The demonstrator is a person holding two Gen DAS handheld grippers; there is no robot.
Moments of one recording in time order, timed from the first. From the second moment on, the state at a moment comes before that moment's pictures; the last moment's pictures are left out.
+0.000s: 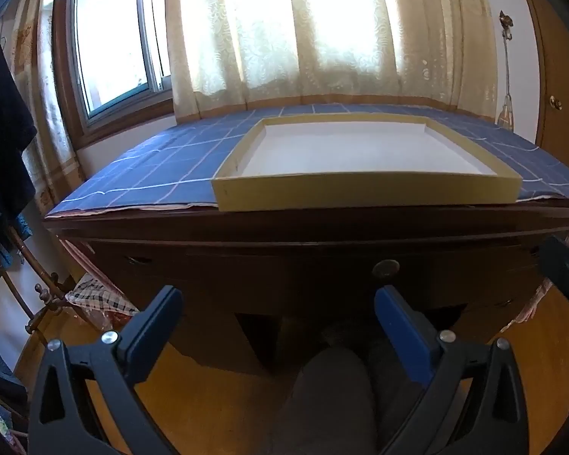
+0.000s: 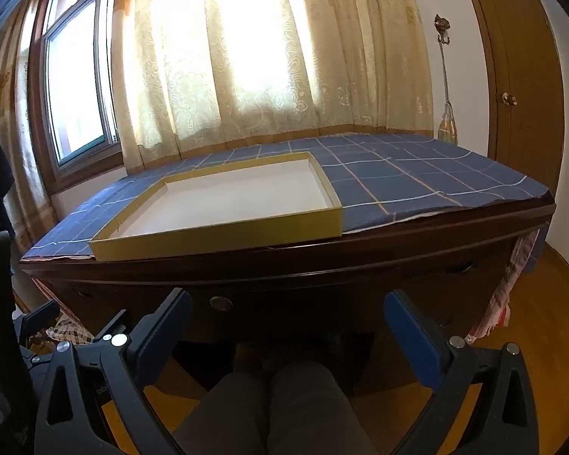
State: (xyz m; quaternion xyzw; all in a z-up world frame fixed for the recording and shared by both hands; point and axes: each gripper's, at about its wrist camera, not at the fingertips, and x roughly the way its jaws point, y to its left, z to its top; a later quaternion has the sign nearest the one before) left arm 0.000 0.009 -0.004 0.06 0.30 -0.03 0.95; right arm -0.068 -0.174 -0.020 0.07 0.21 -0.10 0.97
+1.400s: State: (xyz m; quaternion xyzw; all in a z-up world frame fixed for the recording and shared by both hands) left arm -0.006 0.011 -0.016 0.07 0.29 -0.02 0.95; right arm -0.065 -0.172 -0.039 0.07 0.23 -0.09 0.97
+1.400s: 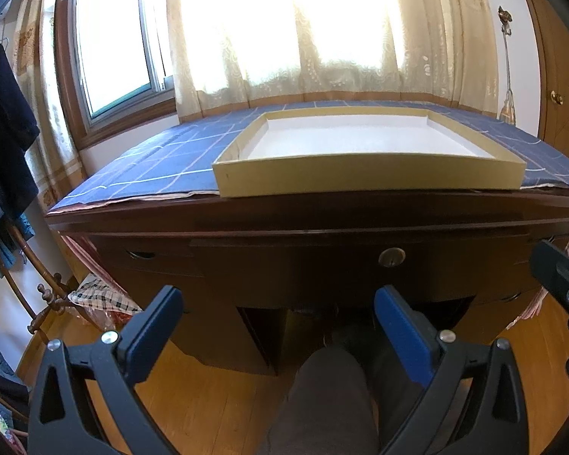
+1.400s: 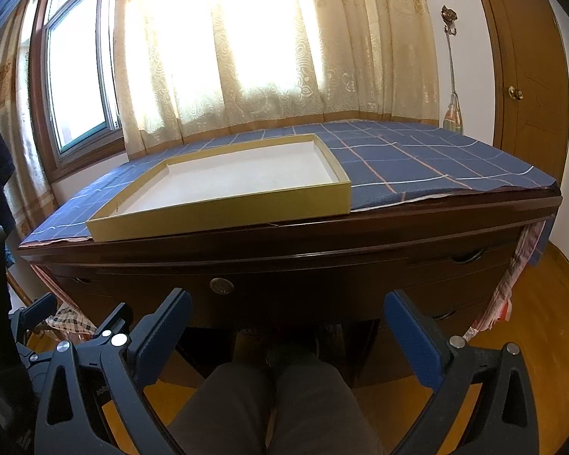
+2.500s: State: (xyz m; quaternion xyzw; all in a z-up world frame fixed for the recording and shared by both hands) left arm 0.011 0.010 -0.024 0.07 0.30 -0.01 0.95; right arm -0.057 -0.203 -0.034 0.09 0.21 -0.14 0.96
